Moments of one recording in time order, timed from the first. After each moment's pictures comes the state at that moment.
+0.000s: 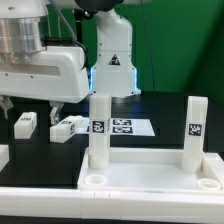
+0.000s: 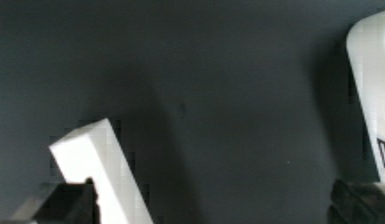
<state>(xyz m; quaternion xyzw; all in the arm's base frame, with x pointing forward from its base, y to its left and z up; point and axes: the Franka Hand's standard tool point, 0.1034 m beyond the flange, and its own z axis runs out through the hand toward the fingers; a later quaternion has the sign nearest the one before) 0.543 -0.170 0.081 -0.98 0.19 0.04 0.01</state>
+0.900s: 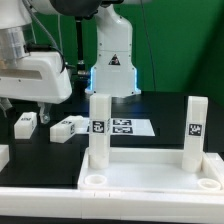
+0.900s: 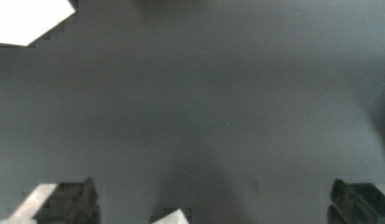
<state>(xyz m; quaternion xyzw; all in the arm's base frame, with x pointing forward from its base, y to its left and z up) 0.487 -0.189 0.066 -0.96 0.26 0.08 0.05</state>
